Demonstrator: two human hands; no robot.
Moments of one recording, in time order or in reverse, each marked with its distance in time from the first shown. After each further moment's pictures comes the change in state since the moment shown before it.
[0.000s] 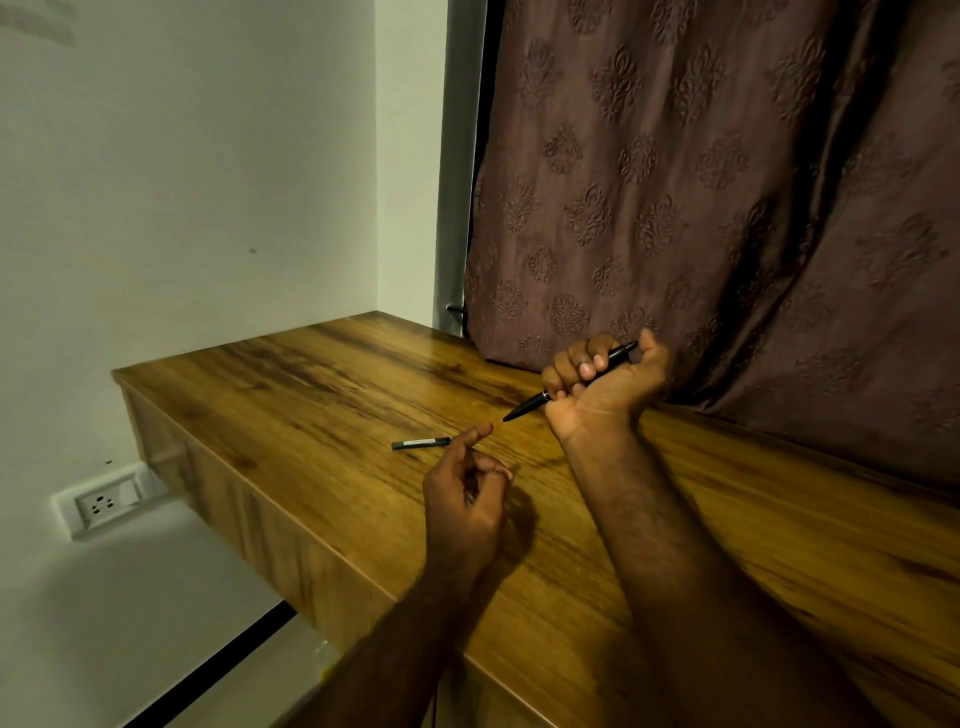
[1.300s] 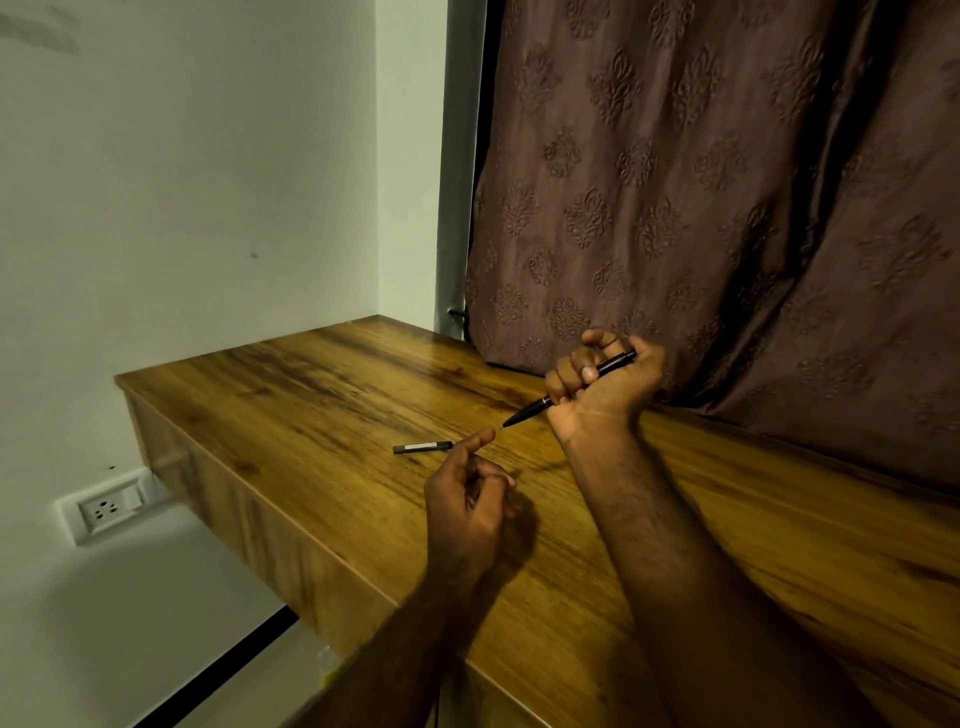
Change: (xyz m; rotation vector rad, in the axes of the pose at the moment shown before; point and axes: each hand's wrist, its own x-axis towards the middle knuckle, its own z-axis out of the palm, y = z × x) left_hand 0.000 0.000 0.000 -0.046 -0.010 -0.035; right_hand 0.012 0.004 -0.004 -0.025 -0.017 0.013
